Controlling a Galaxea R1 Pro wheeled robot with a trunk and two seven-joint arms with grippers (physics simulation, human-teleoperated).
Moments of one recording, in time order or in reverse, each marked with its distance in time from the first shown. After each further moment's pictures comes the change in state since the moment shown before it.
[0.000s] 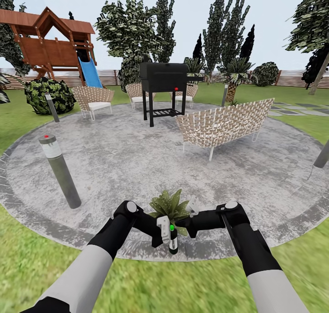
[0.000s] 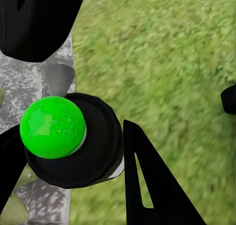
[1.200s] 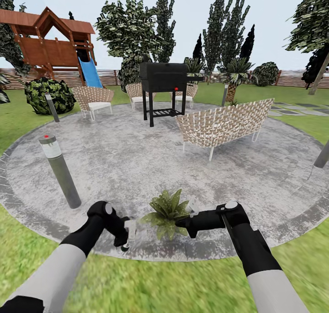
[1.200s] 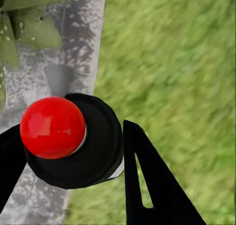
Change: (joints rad) left arm -0.003 0.196 0.021 0.009 -0.300 0.038 0.032; right arm 0.000 -0.002 0.002 0.000 0.000 0.000 0.000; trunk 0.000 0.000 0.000
